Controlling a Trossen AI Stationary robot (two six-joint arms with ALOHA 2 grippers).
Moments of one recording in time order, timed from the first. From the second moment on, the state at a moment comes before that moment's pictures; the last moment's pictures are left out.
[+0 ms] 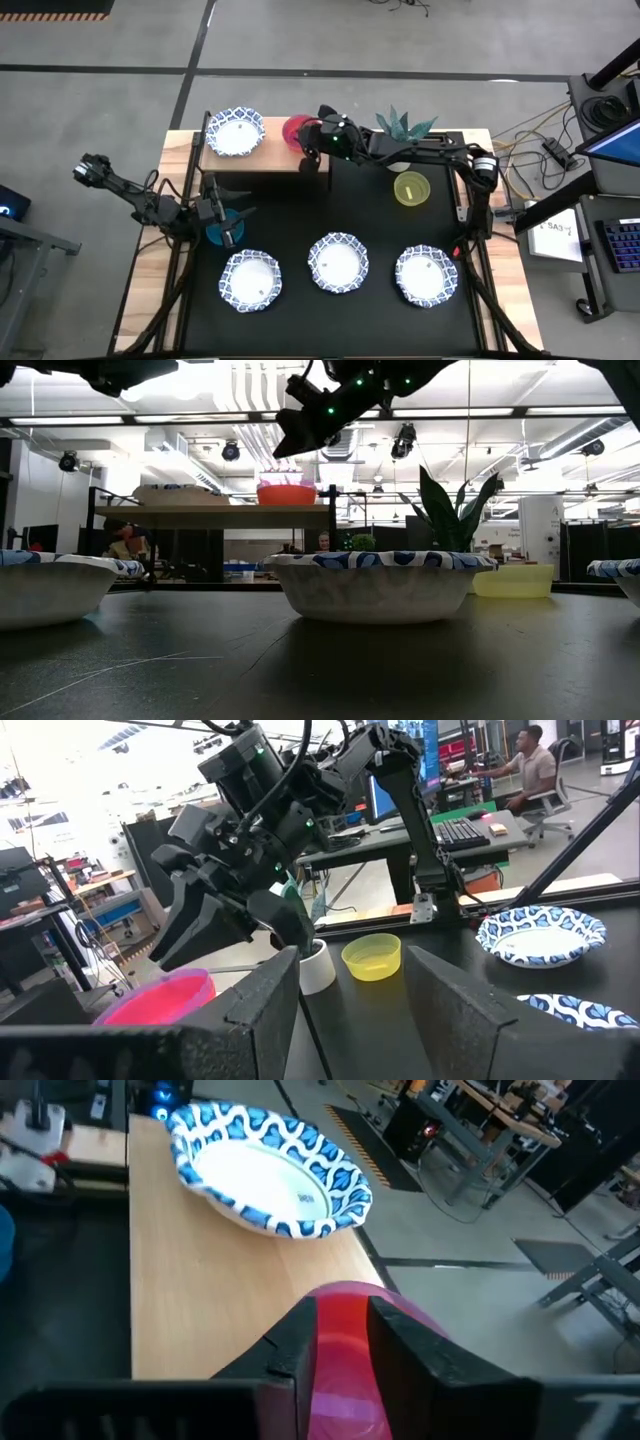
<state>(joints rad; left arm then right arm) -0.51 0.54 0.39 0.25 -0.83 0.32 -0.30 1.89 1.61 -0.04 0.20 -0.34</state>
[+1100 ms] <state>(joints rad) -0.51 0.74 0.55 -0.07 -0.81 -0.44 0.05 1.47 0.94 0.05 0.13 -0.19</state>
